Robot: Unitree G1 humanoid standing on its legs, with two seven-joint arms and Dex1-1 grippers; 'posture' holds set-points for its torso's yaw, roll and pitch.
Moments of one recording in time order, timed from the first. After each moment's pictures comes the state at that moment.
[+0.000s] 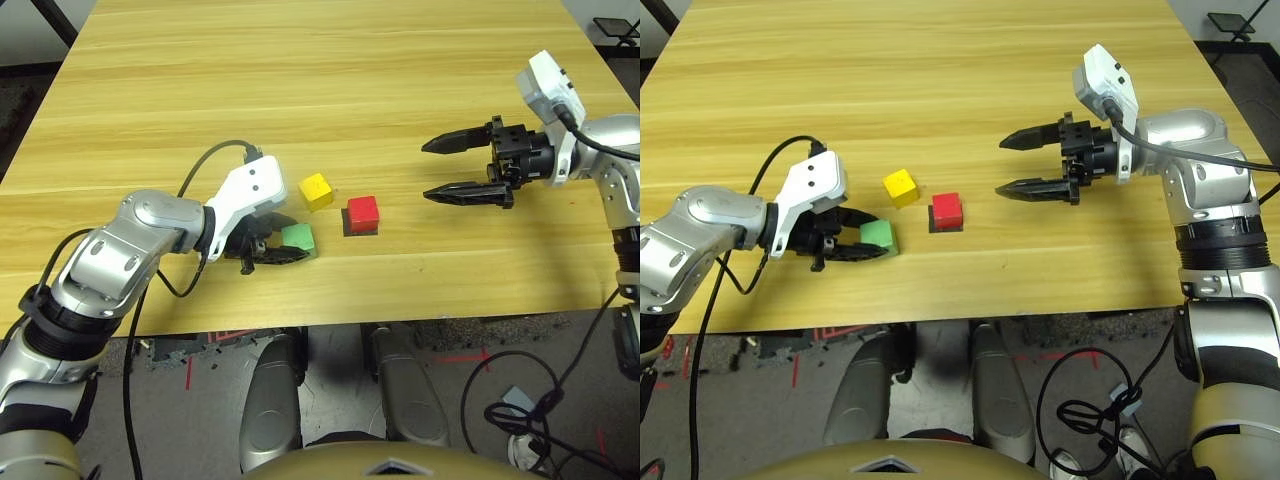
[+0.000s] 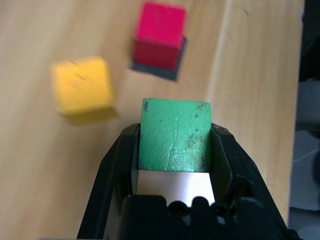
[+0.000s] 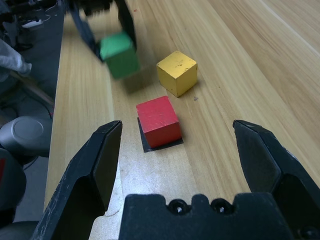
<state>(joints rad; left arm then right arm) -0.68 0.89 -0.22 -0.42 -0.38 0.91 -1.07 -0.80 -0.79 0.05 0.20 0.41 0.47 1.45</state>
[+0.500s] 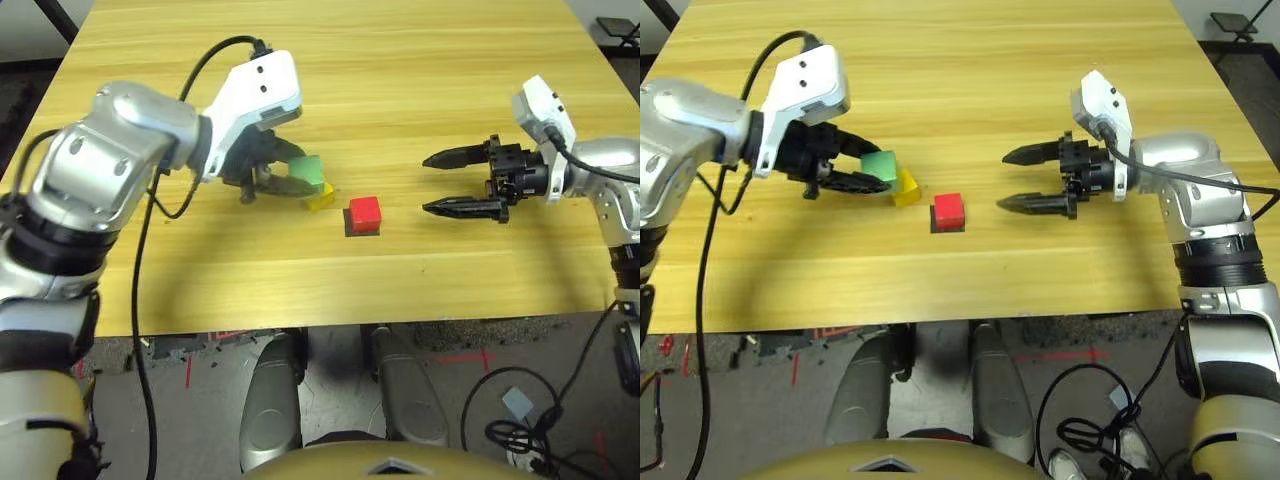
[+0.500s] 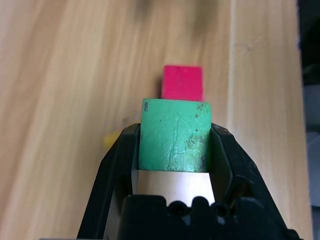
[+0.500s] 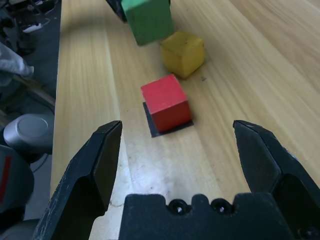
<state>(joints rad) -1.03 0.74 -0.41 -0.13 -0.31 0.86 -1.21 -0.66 -0.80 0.02 0.12 0.43 0.47 1.42</state>
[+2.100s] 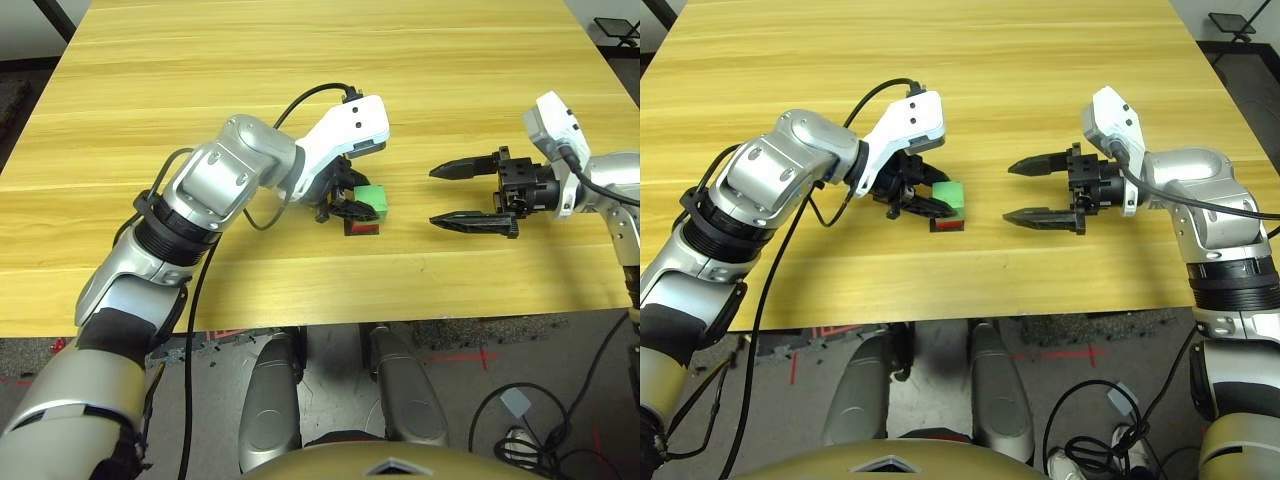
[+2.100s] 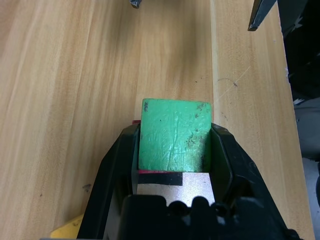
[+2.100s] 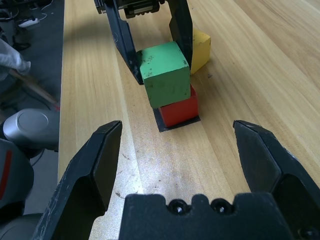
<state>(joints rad) -1.03 0.52 -0.49 -0.07 -0.23 0.88 -1.13 -0.61 -0.84 0.01 0.06 0.46 0.45 1.40</state>
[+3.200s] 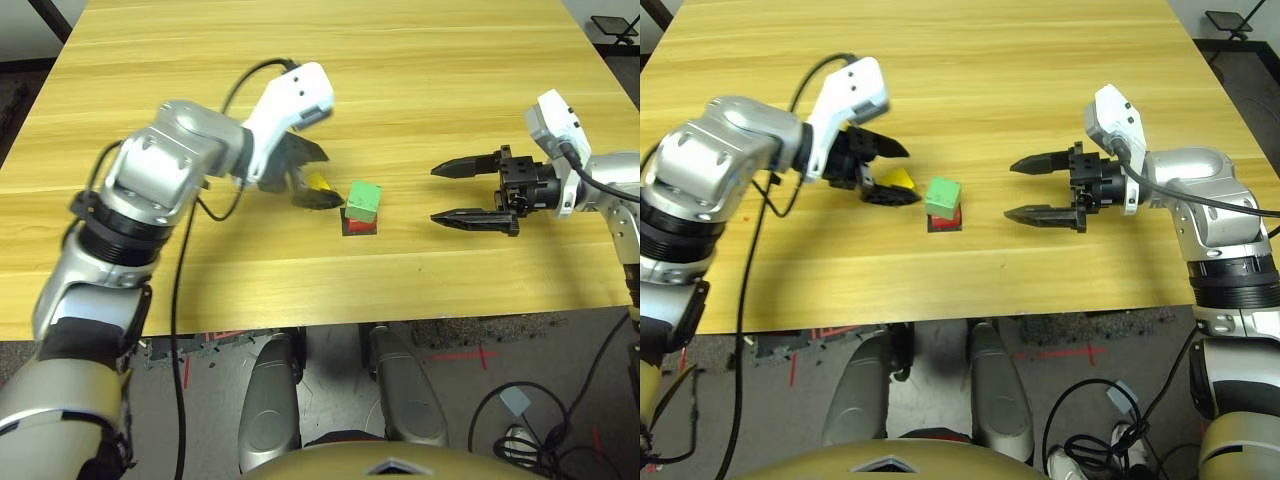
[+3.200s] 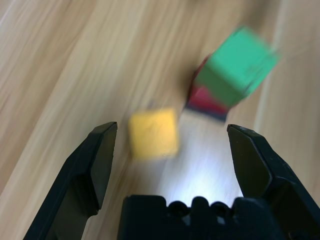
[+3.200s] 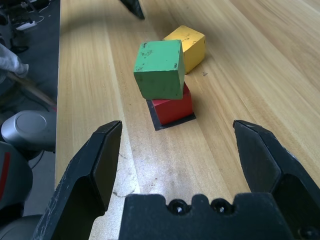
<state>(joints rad) -0.97 0.80 -0.33 -0.17 -0.27 1.09 -1.09 -0.63 -0.84 0.01 0.09 0.46 0.45 1.40</state>
